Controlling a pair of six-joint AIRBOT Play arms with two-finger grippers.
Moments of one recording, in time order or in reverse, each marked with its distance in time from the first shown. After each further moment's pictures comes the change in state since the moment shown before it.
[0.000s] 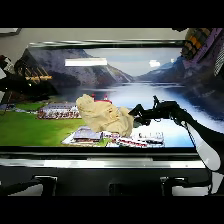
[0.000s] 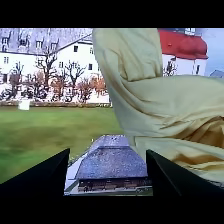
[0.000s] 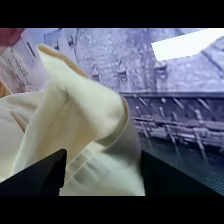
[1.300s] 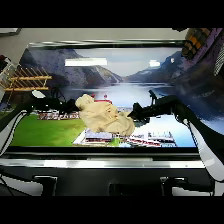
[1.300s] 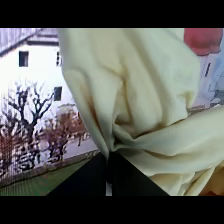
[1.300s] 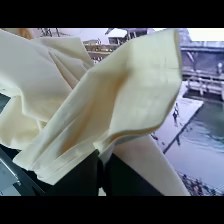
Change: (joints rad) left arm 0.001 -0.346 -0.261 -0.458 0.340 0.373; right arm 0.024 0.090 0.063 -0.068 -0.169 -0.022
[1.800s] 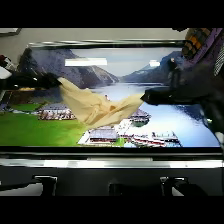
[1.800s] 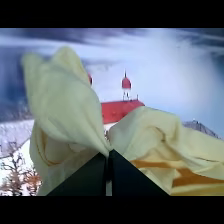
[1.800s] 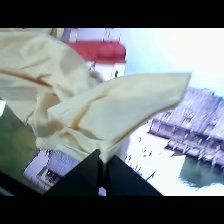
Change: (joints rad) left arm 0.081 0.278 0.312 0.147 -0.106 -0.072; right arm 0.000 0.441 0.159 -0.390 0.035 0.030
